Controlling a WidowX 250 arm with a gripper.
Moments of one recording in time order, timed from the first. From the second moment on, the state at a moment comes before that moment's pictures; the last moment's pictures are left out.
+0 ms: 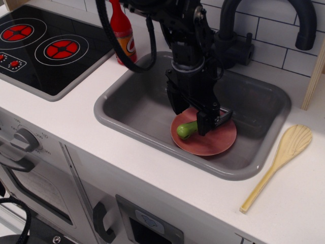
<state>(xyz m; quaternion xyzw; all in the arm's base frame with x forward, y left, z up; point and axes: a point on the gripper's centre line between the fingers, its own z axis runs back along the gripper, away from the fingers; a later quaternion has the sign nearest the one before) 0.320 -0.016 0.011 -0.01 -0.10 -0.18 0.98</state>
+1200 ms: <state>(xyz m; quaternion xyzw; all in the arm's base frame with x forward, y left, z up) 0.320 -0.017 -0.009 0.02 -0.07 -0.14 0.99</state>
